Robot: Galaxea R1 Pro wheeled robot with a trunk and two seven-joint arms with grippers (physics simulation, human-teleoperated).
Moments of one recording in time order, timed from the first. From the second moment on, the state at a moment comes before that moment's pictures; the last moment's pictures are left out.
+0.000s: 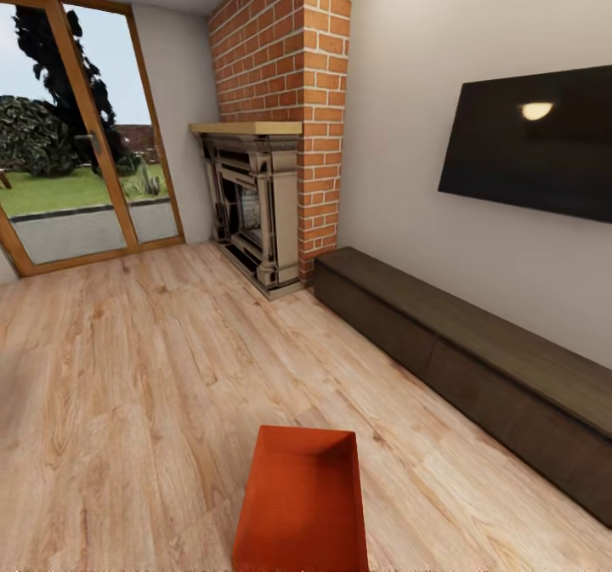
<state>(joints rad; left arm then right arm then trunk) -0.30 0.00 0.00 0.00 0.06 0.07 0.08 -0.28 0.12 0.48 0.03 -0.45 -0.09 -0.25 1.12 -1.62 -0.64</state>
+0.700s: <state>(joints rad) -0.30 0.00 0.00 0.00 0.06 0.07 0.08 -0.28 0.12 0.48 0.03 -0.45 -0.09 -0.25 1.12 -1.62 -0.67</state>
